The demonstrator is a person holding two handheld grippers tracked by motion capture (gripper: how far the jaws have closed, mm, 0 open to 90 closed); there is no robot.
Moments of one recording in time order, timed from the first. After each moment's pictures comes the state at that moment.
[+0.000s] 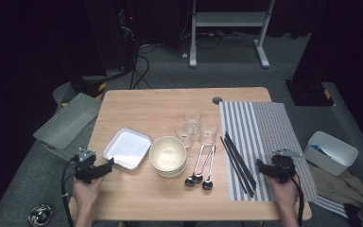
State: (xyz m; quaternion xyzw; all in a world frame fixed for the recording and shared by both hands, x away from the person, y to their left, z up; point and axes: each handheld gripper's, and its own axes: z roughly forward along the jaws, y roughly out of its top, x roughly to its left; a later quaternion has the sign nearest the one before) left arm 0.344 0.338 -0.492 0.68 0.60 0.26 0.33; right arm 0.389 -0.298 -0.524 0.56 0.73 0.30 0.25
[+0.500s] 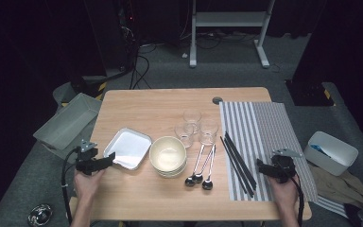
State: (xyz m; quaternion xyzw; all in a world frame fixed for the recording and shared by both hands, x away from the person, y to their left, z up) left arm 0.363 0.337 -0.478 0.70 0.58 0.26 0.32; right arm 0.389 -0.298 -0.524 0.56 0.73 0.30 0.25
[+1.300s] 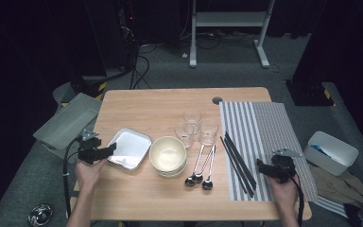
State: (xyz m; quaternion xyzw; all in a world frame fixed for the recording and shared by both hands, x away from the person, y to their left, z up) left arm 0.393 0.338 -0.468 0.70 0.58 0.25 0.33; right arm 0.389 -0.298 -0.524 0.56 0.73 0.30 0.25
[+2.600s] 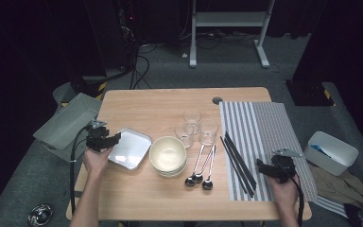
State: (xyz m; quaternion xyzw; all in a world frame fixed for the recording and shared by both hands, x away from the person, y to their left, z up) left arm 0.436 0.326 -0.467 0.71 0.57 0.26 0.32; right arm 0.389 -0.298 -0.524 0.56 0.73 0.30 0.25
